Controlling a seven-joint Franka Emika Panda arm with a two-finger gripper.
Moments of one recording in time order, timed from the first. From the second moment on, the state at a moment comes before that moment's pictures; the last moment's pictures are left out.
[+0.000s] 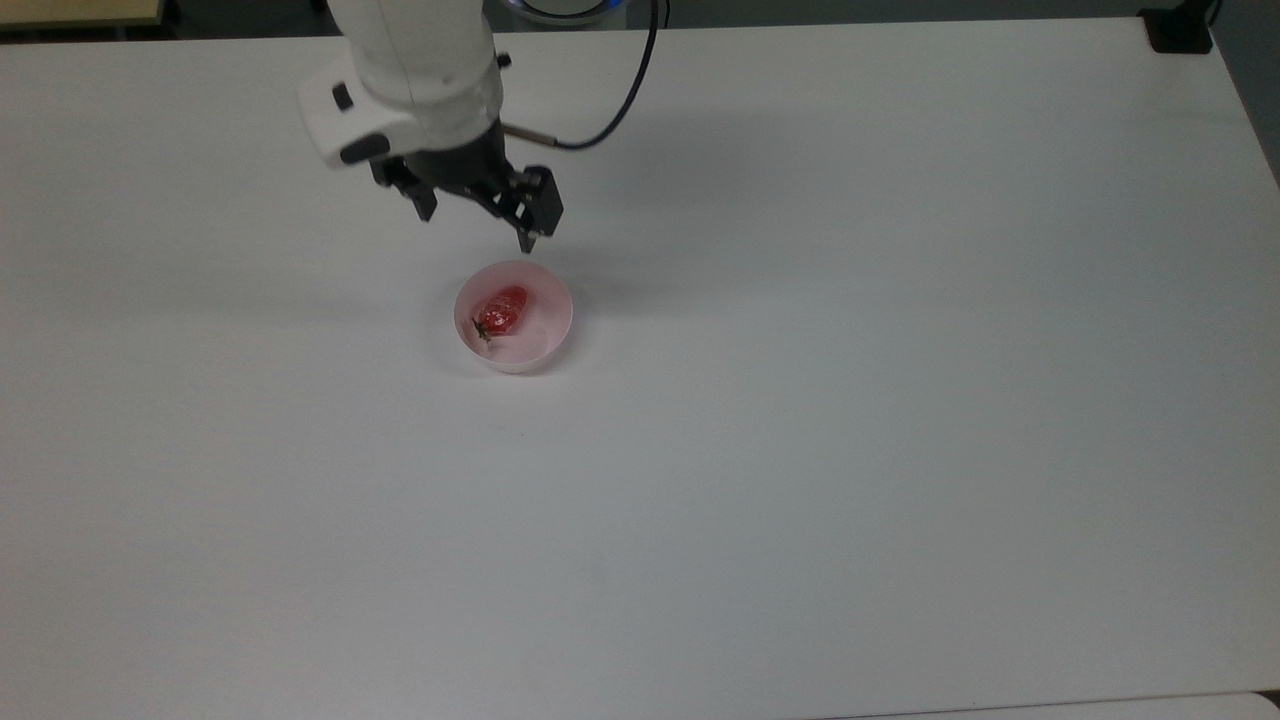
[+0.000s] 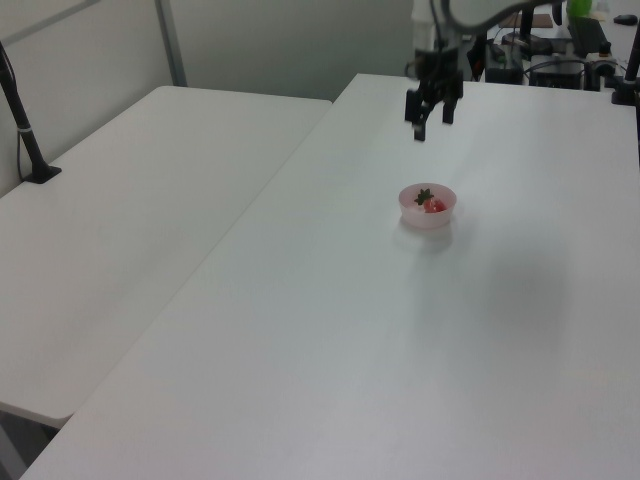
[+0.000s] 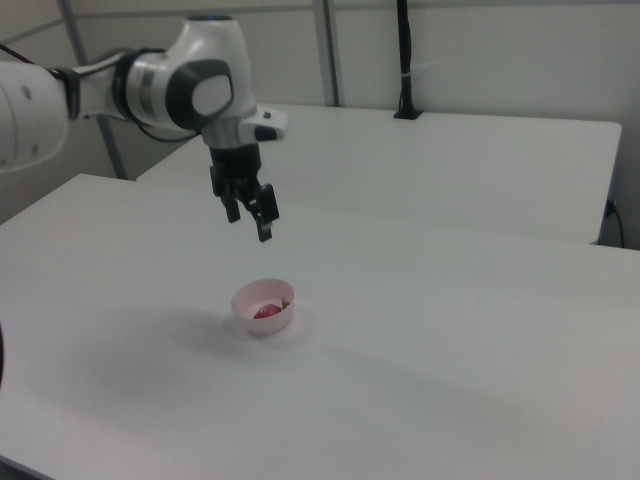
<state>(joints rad) -0.07 0.25 0.04 -1.58 -0.01 1.81 0.29</state>
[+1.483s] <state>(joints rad) 0.01 -0.01 -0.04 -1.66 -0.05 1.73 0.06</state>
